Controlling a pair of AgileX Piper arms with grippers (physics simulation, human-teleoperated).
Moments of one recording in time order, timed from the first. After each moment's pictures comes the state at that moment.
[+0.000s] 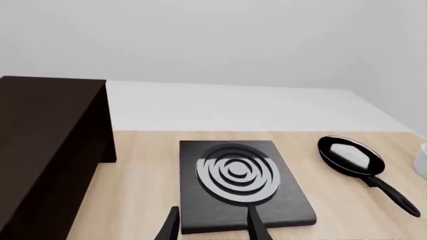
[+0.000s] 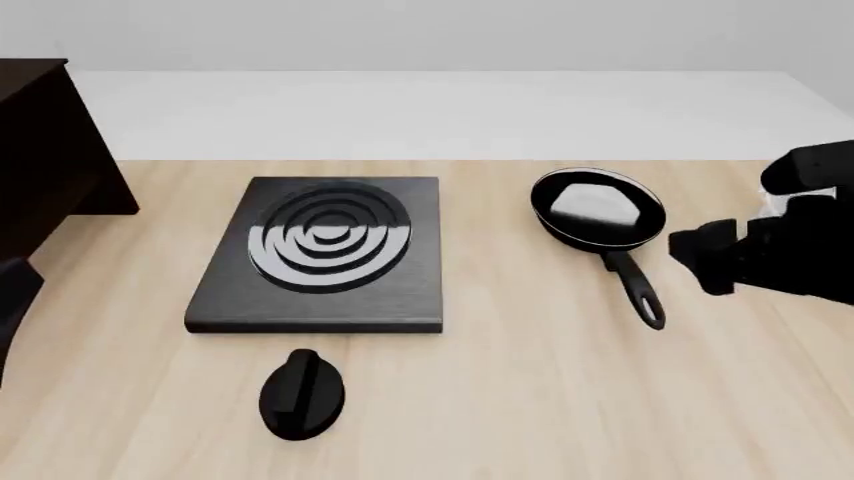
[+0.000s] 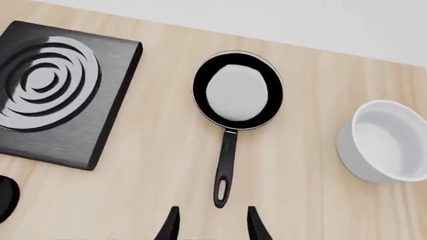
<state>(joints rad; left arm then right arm) -0.14 0.07 -0.31 0.34 -0.10 0.15 0.90 -0.60 0.40 -0.05</state>
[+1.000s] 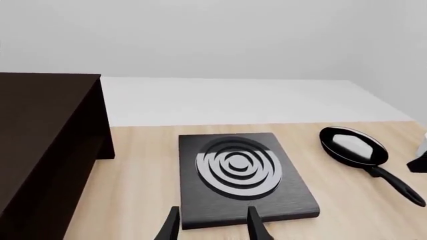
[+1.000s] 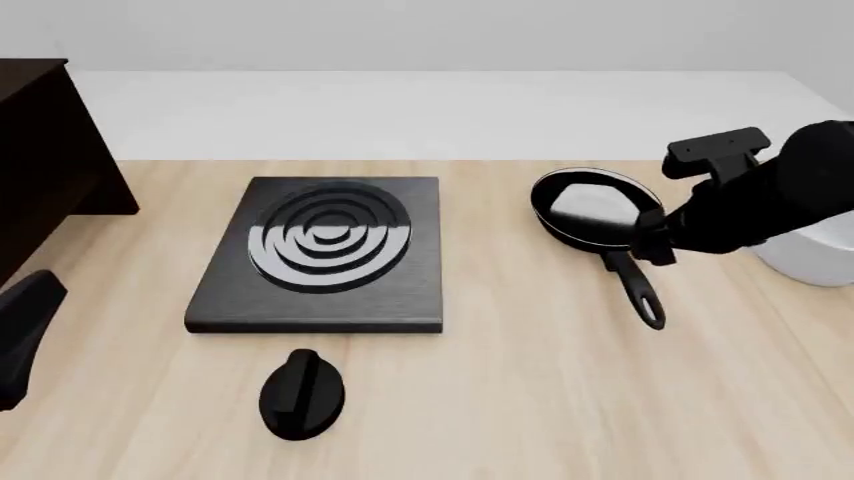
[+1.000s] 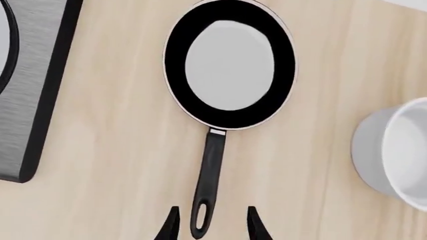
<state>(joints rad) -0.15 0.09 -0.27 0.30 -0.08 0.08 1.45 -0.90 0.51 -0.15</state>
